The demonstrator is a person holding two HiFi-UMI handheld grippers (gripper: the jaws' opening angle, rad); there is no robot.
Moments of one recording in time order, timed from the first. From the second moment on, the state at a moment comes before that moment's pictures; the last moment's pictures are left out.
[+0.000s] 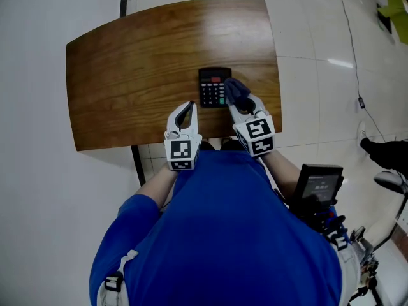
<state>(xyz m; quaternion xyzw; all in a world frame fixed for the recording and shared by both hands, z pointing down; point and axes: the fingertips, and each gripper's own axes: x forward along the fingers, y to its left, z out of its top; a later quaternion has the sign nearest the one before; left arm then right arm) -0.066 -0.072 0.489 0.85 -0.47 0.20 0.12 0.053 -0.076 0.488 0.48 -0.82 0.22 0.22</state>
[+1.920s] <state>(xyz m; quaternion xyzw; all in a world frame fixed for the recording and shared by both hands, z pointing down) -0.069 -0.078 0.583 0.90 -0.30 0.29 0.12 0.062 -0.130 0.579 0.52 -0.72 0.28 0.36</state>
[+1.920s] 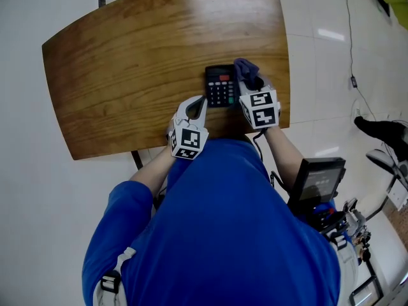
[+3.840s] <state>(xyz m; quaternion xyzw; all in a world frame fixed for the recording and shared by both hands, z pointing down) -0.071 -0.087 0.590 0.90 -0.30 0.31 0.11 0.080 -0.114 0.596 0.53 -0.70 0.33 0.35</state>
